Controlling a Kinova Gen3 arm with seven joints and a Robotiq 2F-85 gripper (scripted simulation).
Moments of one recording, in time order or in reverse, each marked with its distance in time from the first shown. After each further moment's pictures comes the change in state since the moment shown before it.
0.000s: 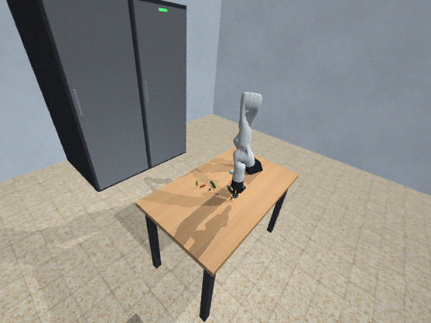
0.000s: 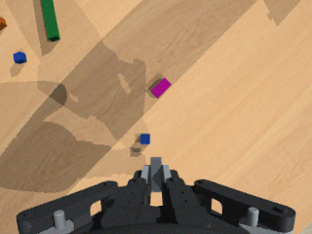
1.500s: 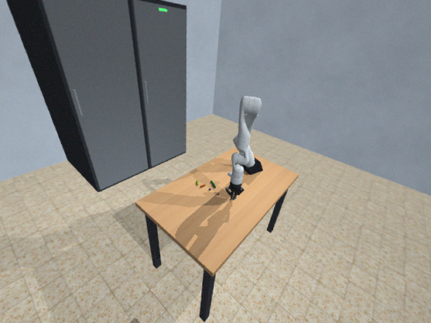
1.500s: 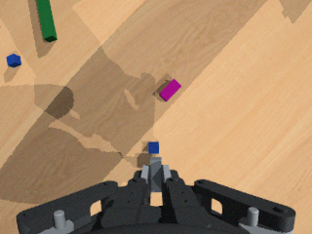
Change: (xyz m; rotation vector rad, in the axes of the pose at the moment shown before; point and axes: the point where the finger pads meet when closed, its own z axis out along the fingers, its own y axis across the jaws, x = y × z) arm 0.005 -0.009 0.020 0.008 0.015 0.022
